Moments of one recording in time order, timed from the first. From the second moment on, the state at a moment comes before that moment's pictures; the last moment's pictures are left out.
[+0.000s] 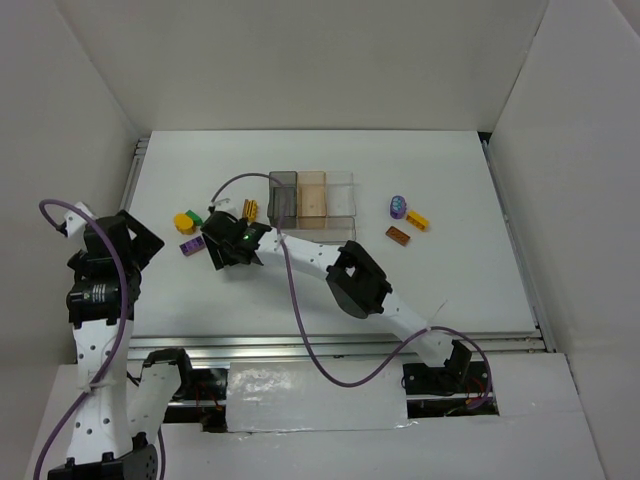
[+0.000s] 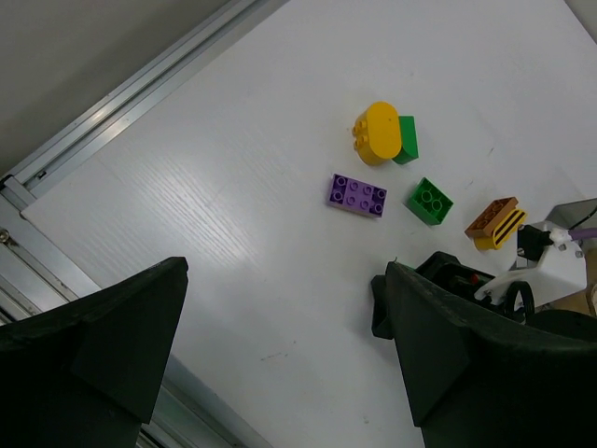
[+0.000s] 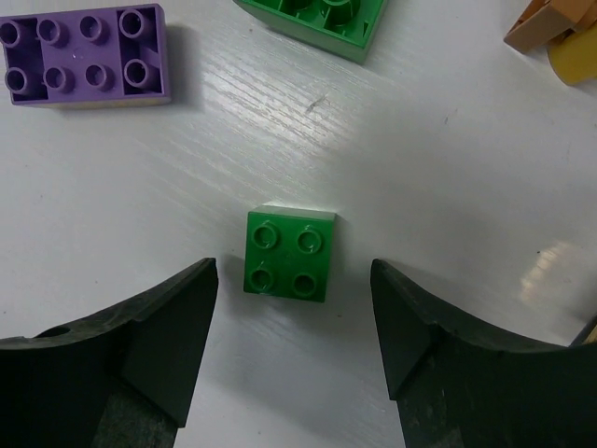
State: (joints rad) left arm 0.16 0.73 0.99 -0.87 -0.40 -0.60; right arm 1.06 2.57 2.27 -0.55 0.28 0.50
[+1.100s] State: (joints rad) left arm 0.15 0.75 0.99 -0.85 -0.35 -0.58; right arm 1.06 2.36 1.94 -0.40 0.18 0.43
